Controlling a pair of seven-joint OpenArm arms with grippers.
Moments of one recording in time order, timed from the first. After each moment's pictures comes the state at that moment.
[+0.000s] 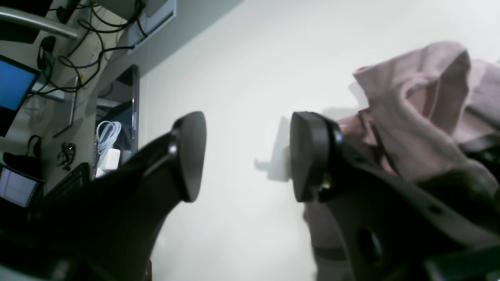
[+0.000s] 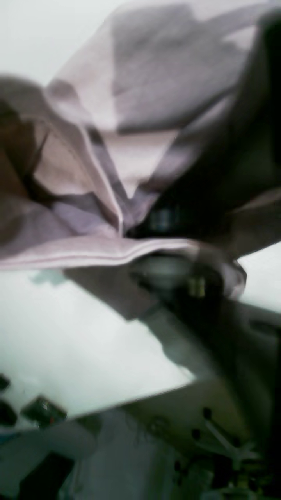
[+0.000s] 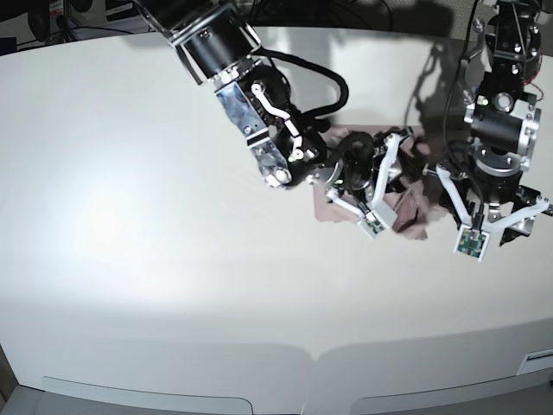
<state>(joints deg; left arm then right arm) 7.4 -19.6 8.3 122.8 15.4 -3.8 61.5 9.6 -8.4 -30.8 73.6 29.8 30.9 -40.0</state>
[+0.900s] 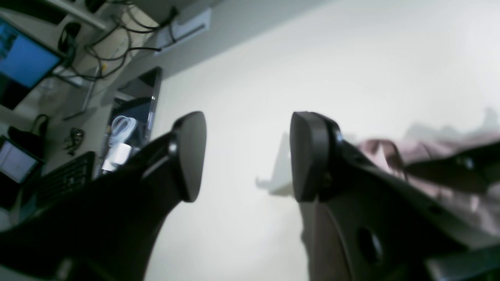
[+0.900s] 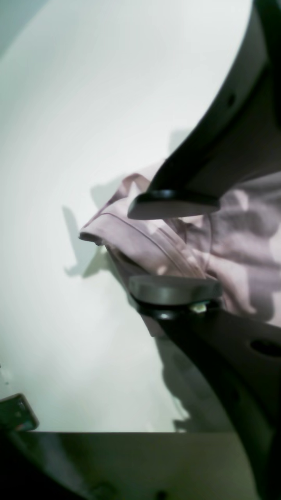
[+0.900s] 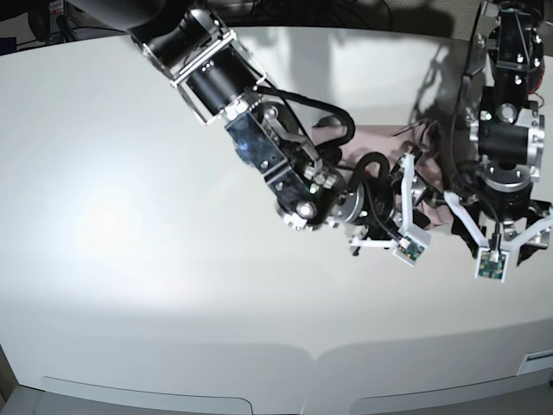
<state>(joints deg) 3.7 -19.6 8.3 123.0 16.5 5.0 60.8 19.2 -8.5 -36.2 73.6 19.3 34.1 -35.3</state>
